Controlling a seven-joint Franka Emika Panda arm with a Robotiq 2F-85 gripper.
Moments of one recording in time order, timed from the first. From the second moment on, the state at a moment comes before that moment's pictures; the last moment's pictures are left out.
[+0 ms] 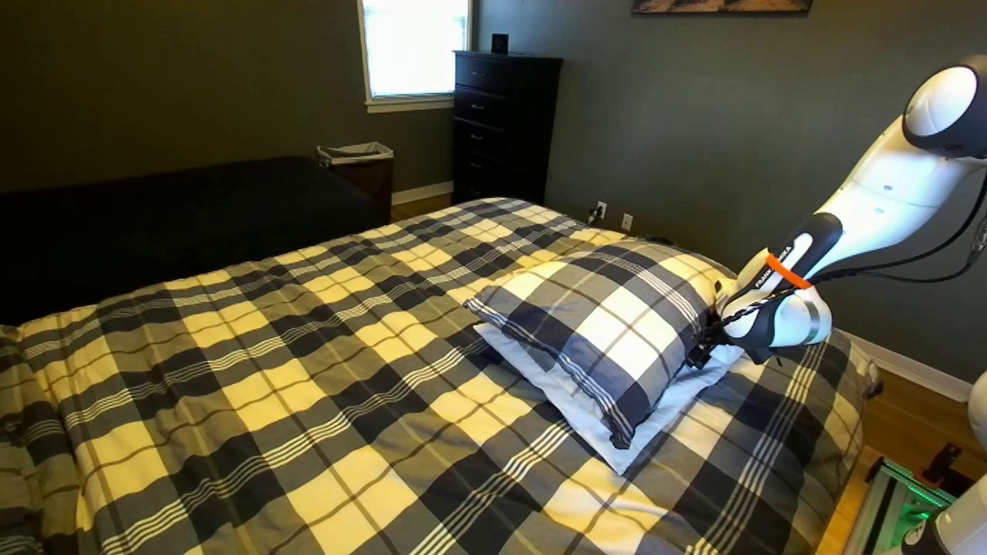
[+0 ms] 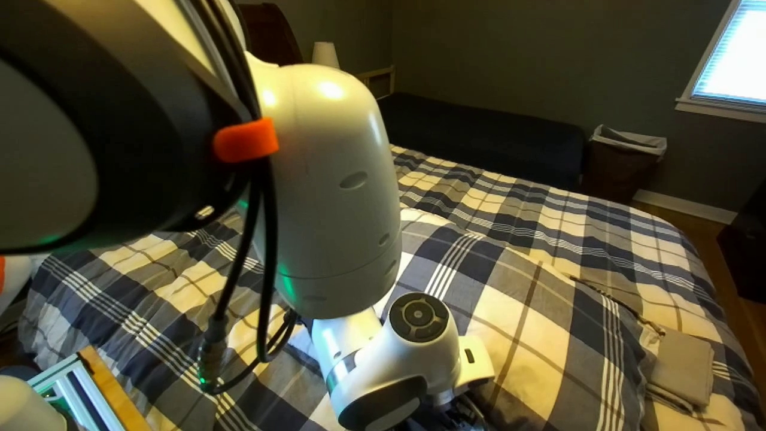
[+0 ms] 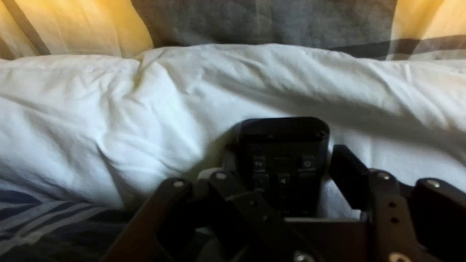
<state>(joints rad) -0.84 0.66 0.11 -2.35 -0.27 3.28 -0.49</state>
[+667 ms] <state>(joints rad) -0.73 0.64 0.00 -2.38 -0.28 3.25 -0.38</state>
